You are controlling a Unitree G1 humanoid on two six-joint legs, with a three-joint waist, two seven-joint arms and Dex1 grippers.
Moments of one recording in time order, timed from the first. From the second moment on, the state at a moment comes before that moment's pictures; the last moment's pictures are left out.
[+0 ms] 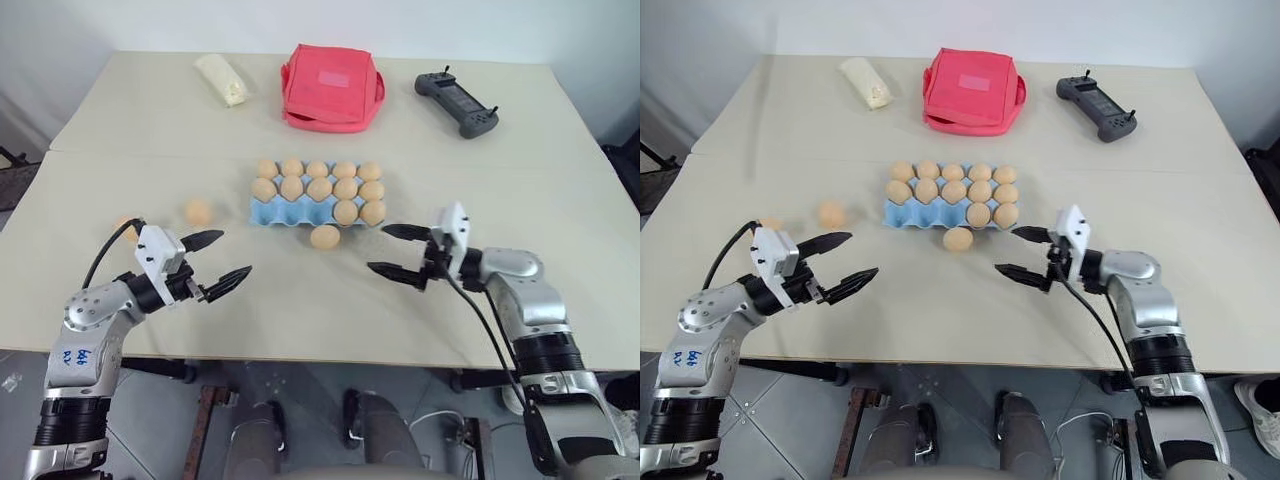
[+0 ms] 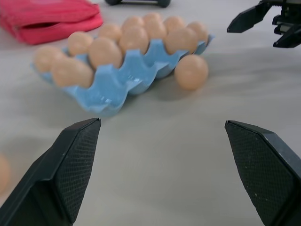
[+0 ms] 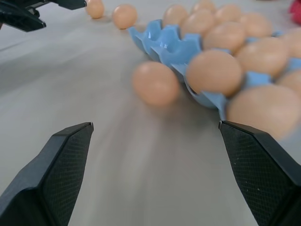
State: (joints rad) left arm -0.14 0.62 0.22 -0.07 -0.42 0.17 -0.84; right arm -0.54 -0.48 0.05 0.24 0.33 0.23 1.10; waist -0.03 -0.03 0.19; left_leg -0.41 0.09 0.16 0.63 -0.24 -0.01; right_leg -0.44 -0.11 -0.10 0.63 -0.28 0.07
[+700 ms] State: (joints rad) left arm 0.01 0.63 0.30 -0.19 -0.44 0.21 -0.77; right arm -0.59 -0.18 0.17 0.25 0.18 0.37 0.71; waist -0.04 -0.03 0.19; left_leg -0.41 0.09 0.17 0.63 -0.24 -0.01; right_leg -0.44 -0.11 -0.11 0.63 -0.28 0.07
